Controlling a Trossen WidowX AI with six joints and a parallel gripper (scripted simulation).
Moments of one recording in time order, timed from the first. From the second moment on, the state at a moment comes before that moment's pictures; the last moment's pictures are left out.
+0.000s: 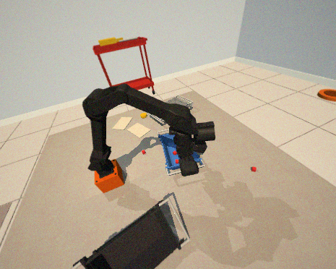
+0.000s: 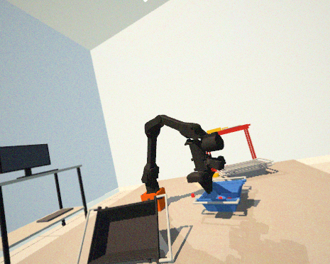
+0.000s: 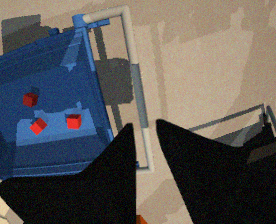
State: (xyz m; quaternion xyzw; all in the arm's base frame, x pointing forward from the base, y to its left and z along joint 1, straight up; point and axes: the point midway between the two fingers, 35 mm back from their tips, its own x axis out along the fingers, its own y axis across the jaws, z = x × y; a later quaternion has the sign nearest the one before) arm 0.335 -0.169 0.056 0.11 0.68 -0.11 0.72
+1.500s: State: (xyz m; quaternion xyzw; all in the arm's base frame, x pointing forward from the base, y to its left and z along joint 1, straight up) arm 0.357 -0.106 0.018 0.08 0.69 -0.09 0.72
